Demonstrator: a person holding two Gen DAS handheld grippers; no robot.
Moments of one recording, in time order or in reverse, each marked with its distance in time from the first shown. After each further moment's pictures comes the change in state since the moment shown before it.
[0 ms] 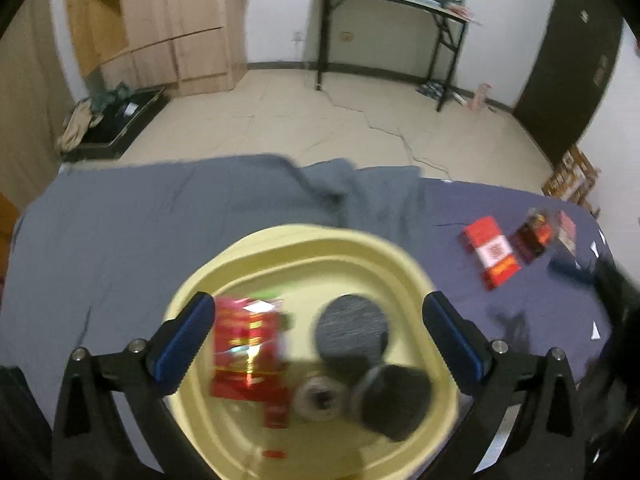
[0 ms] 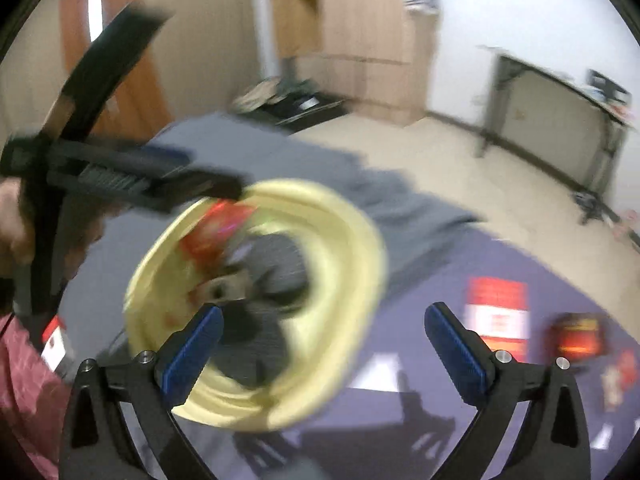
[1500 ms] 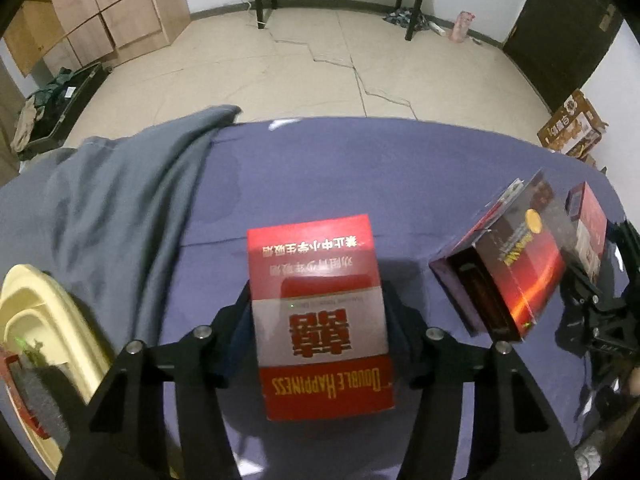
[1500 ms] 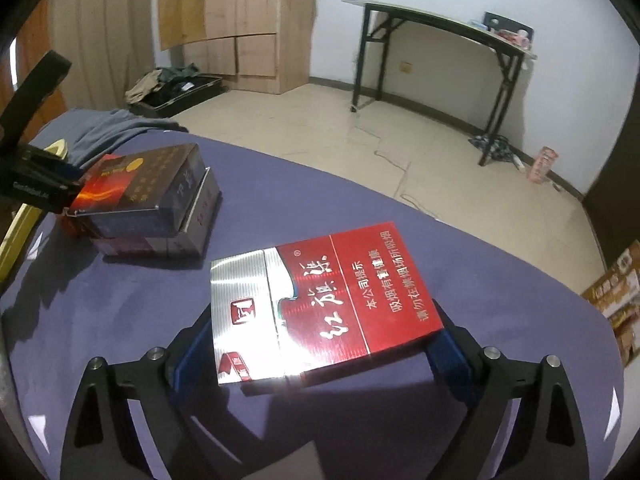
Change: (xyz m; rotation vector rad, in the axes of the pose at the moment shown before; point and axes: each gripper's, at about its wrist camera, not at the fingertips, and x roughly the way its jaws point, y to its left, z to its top) left arm 0.165 -0.201 0.043 0.039 0.220 -0.021; right arm -0.016 -0.338 -0.132 0.125 0.064 -0.278
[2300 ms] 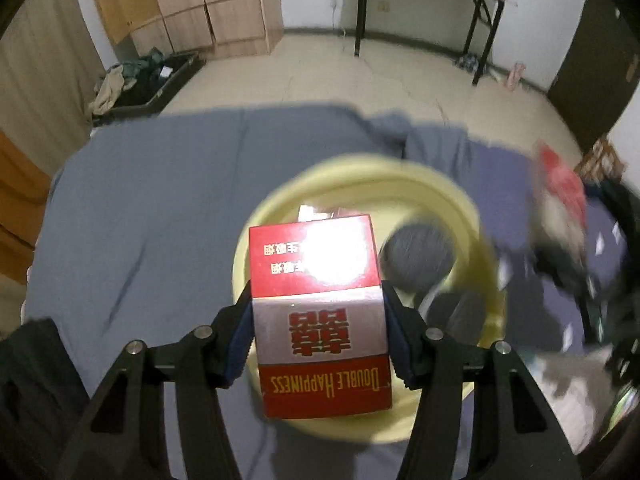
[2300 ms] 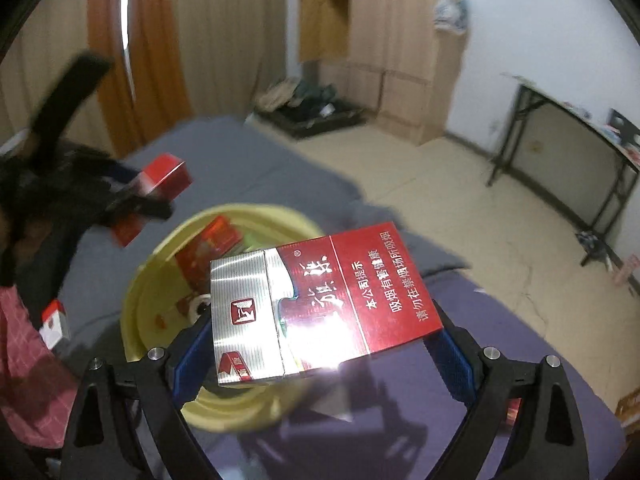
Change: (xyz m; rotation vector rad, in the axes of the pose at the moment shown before) left arm -0.164 0.250 -0.147 -0.115 -0.077 0.134; right arm -0.080 0.336 0.131 -0.261 -0.082 0.297
